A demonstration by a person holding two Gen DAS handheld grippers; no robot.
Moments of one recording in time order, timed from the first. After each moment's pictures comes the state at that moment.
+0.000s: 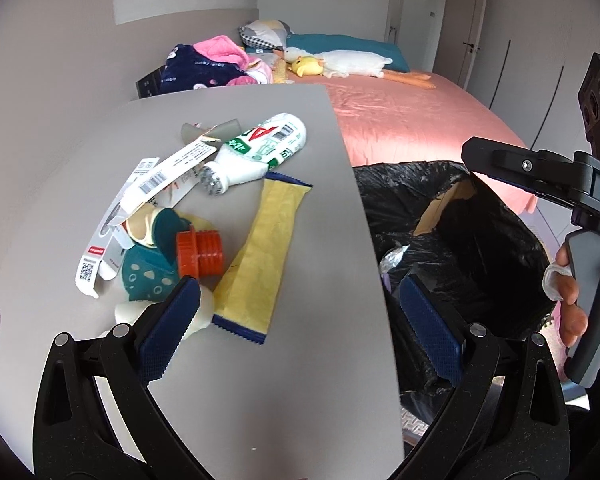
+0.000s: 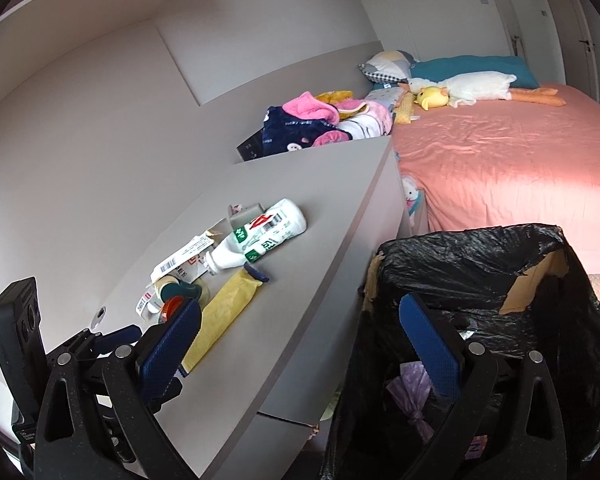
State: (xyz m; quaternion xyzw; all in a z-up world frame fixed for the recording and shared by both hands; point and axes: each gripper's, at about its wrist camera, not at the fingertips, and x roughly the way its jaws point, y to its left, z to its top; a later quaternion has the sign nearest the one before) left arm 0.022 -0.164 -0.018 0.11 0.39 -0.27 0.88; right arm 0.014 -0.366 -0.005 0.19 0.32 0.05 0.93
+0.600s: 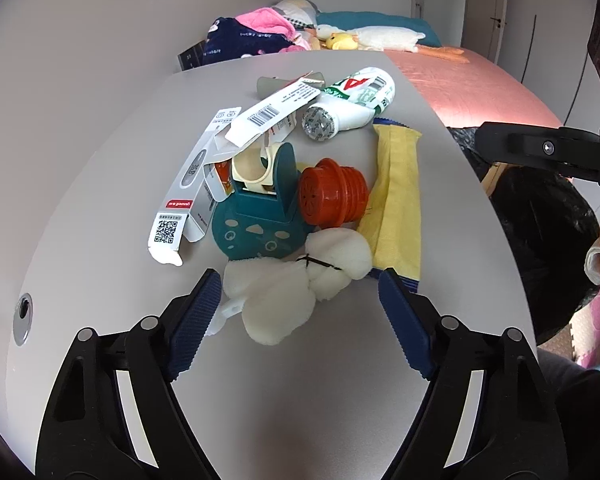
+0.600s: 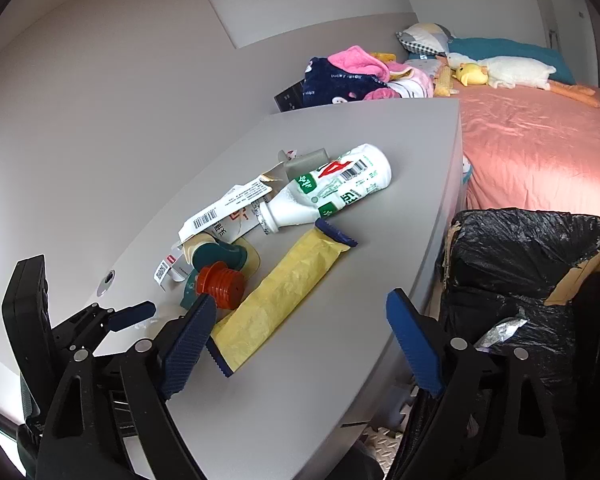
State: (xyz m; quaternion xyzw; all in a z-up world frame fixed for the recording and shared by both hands) left arm 0.055 -0.101 -0.053 0.16 0.41 -0.22 0.87; right arm 0.063 -0.284 -0.032 0.17 0.38 0.09 0.91
